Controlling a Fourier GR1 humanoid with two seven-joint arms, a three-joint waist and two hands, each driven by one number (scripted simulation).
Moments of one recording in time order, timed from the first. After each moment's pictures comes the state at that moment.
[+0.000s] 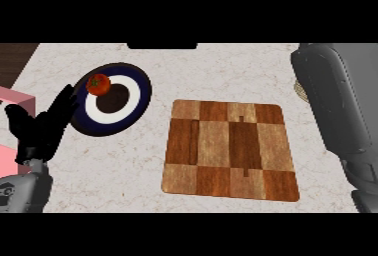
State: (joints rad) left arm -0.20 0.26 0.16 -1.41 0.05 -0.06 0.24; right arm -1.09 -0.27 0.02 -1.14 1.13 -0.30 1.04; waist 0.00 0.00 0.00
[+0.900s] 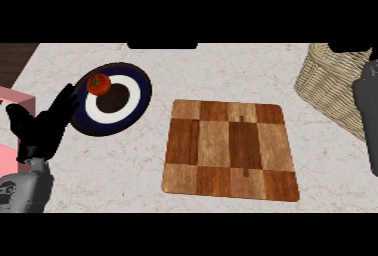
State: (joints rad) left arm -0.21 0.25 0.17 -1.40 0.04 -0.07 0.22; right arm -0.82 -0.42 -0.18 -1.09 0.96 -0.43 0.73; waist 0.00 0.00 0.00
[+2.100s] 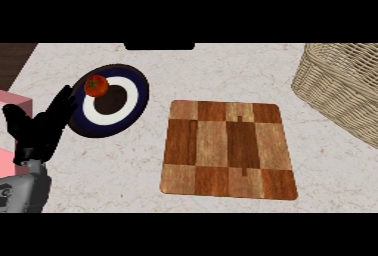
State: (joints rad) left arm -0.20 0.25 0.18 -1.42 0.04 -0.07 0.25; right arm -0.75 -0.51 -0.47 -1.03 0.67 -0.75 0.50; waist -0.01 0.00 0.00
